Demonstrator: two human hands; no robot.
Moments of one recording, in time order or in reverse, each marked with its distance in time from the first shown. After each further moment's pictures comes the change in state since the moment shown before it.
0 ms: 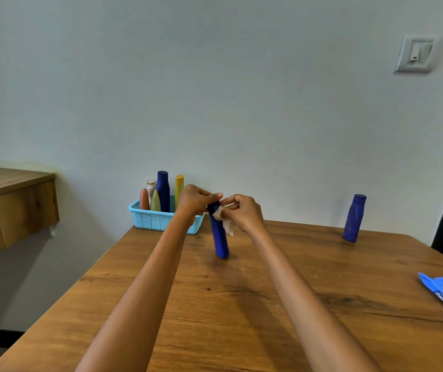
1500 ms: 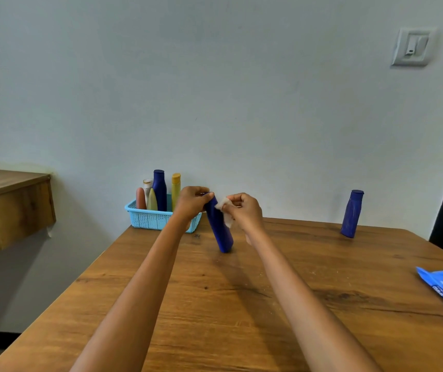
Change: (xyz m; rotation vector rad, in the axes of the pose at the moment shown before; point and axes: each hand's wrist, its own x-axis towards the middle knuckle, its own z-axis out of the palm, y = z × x) left_hand 0.006 -0.014 0.007 -0.148 -0.024 0.048; right_hand 0.011 0.024 0.008 0.197 0.132 0.045
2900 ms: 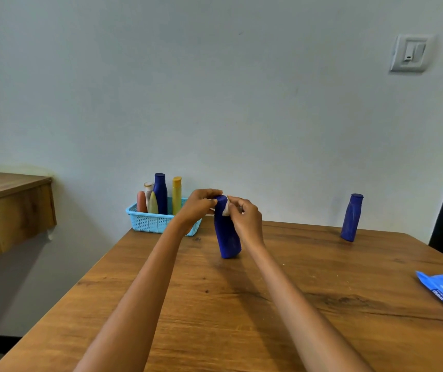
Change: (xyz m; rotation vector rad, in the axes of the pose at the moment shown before) left_hand -0.003 0.002 0.002 0.082 -0.206 0.102; right_hand -0.008 0.009 0.004 -0.069 0.064 -0.196
